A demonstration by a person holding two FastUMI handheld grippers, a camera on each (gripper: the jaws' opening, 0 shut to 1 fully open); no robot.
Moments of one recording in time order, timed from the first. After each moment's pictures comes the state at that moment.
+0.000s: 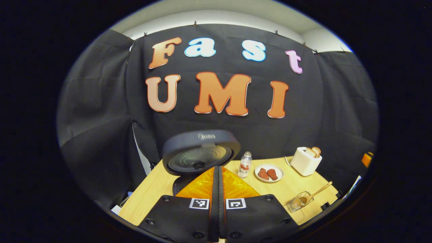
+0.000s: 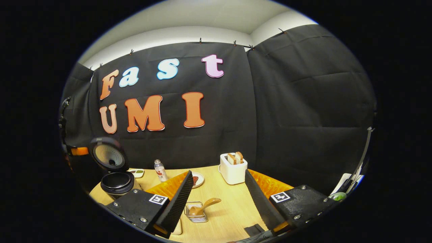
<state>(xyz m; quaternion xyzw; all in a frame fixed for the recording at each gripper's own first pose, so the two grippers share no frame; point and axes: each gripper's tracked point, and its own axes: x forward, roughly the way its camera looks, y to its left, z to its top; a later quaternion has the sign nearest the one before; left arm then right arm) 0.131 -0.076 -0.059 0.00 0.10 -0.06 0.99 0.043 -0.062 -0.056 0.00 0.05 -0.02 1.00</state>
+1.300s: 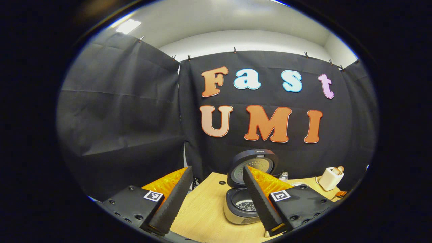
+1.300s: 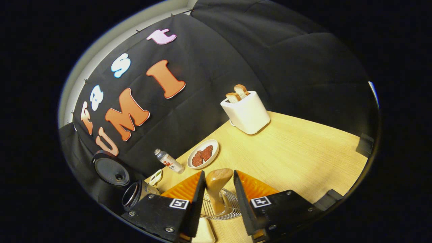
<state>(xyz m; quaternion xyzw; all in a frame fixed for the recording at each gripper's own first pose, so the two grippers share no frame) 0.015 0.052 0.012 0.01 0.02 0.11 0.99 0.141 -0.032 -0.266 0.27 0.21 0.03 0.94</state>
